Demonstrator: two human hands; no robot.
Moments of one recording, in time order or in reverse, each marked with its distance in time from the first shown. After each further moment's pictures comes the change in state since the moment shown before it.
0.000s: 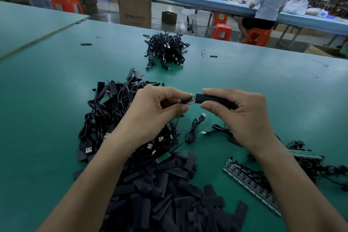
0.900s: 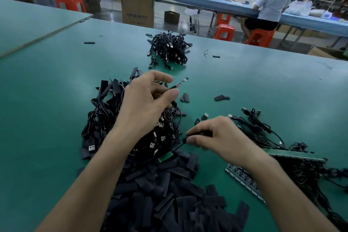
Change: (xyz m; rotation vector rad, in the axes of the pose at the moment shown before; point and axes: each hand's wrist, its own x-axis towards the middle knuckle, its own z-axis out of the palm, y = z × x) left_hand 0.004 -0.010 -0.008 -0.018 0.247 -0.064; right_hand -0.020 0.017 0.020 -0.036 -0.565 0.367
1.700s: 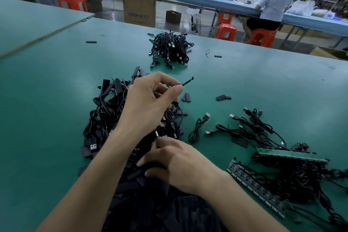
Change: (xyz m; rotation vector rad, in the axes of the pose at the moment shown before) left_hand 0.000 -0.002 0.003 -0.059 -0.008 0.045; right_hand 0.003 -0.040 0.073 -0.339 -0.266 -0.259
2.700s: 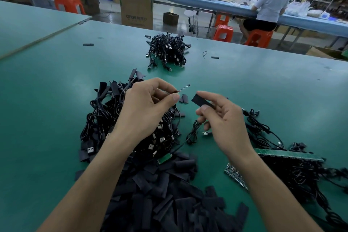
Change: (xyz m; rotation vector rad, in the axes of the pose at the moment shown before) left_hand -0.003 0.003 0.000 0.095 -0.018 -0.042; right_hand -0.017 0.039 -0.050 0.763 0.847 0.228
